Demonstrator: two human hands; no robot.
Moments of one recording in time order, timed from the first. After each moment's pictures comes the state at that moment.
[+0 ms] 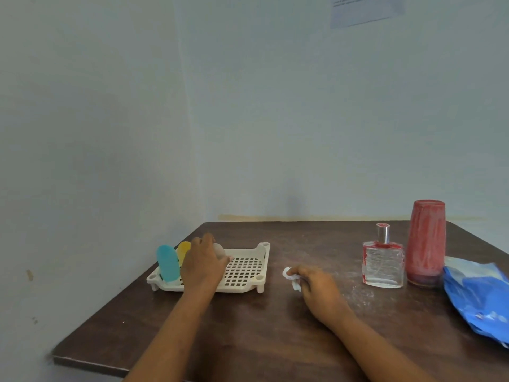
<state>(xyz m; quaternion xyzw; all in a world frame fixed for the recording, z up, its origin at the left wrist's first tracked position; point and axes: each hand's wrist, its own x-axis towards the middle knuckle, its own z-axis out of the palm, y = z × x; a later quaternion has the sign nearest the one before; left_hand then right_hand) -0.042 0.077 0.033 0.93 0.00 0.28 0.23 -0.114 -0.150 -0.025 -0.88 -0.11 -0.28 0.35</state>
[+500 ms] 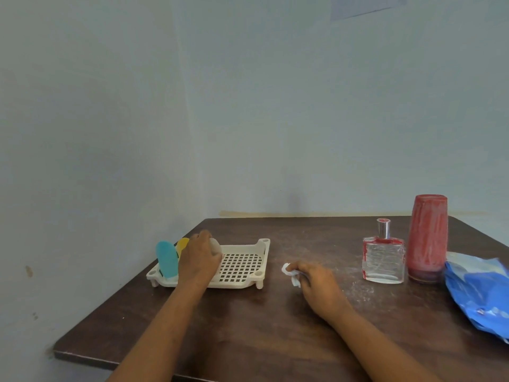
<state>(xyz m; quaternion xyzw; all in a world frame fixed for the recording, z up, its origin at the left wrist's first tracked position) -0.037 0.085 0.035 0.93 -0.03 0.28 0.23 -0.114 -0.151 -0.026 -0.88 -0.11 -0.28 0.37</state>
